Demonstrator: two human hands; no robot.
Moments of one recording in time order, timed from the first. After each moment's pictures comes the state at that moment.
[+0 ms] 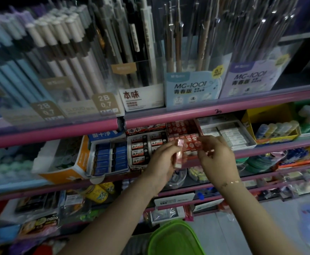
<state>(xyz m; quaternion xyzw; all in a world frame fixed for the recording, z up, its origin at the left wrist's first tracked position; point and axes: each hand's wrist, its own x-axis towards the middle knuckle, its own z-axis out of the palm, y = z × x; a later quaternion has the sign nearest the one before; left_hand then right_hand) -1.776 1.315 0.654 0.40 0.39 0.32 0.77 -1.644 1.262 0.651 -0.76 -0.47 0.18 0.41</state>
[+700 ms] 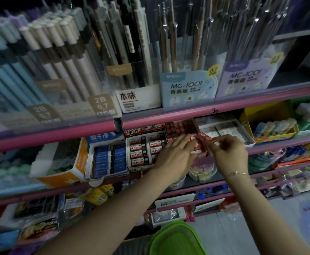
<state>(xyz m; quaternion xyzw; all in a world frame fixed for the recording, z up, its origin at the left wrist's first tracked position) -1.753 1.336 0.626 0.94 0.34 0.05 0.09 -1.611 1.276 0.628 -0.80 -0.35 0.15 0.46</state>
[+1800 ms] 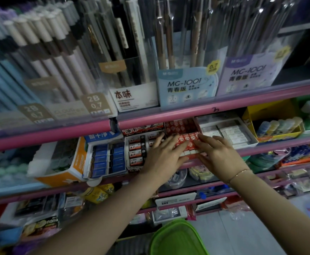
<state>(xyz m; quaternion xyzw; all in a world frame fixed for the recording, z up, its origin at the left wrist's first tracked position) -1.772 1.347 0.612 0.94 0.34 0.07 -0.02 -1.598 1.276 0.618 -0.65 -0.73 -0.08 0.18</state>
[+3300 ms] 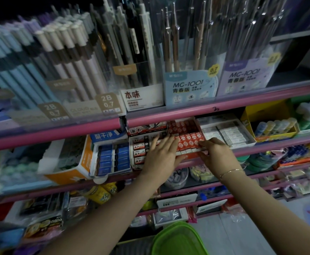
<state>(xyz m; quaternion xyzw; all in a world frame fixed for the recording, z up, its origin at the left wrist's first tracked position) -1.786 1.344 0.607 0.92 0.38 0.09 -0.04 -1.620 1.276 0.624 -0.77 -0.59 0.09 0.20</state>
